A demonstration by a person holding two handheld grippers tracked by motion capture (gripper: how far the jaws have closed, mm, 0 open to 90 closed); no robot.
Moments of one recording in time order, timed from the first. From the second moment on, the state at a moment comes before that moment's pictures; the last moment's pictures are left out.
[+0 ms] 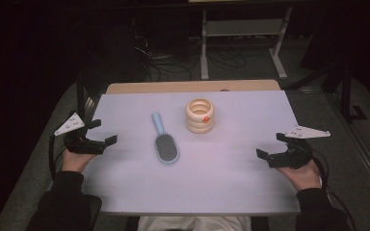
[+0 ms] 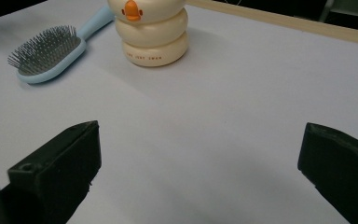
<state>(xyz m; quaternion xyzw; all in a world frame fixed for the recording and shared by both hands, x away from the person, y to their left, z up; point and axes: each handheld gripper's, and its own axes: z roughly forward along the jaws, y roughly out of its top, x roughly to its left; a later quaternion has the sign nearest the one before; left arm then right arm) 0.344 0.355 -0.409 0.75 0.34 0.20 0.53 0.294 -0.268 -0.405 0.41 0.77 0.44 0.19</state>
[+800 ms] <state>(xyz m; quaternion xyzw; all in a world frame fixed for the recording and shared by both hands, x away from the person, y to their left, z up) 0.359 0.344 -0.381 0.77 0.32 0.16 0.52 0.290 -0.267 -0.405 0.41 0.78 0.44 0.19</state>
